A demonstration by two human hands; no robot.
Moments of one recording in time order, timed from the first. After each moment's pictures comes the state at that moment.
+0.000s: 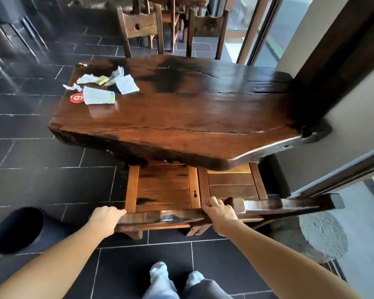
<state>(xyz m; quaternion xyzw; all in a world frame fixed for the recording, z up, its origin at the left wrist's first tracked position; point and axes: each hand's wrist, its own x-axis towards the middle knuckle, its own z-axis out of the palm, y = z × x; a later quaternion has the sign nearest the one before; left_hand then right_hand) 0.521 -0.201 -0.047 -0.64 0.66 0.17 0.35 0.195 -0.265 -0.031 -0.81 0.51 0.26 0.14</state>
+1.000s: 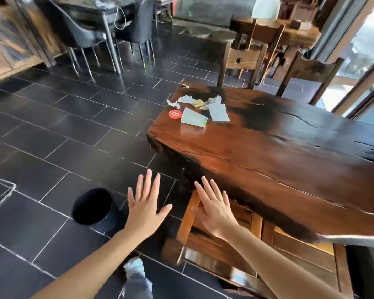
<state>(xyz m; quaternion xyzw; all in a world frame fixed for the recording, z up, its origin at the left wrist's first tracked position) 0.612 -0.189 0.025 -0.86 0.48 0.11 -0.14 0.445 -0.318 0.024 -0.91 0.34 0.02 0.21</state>
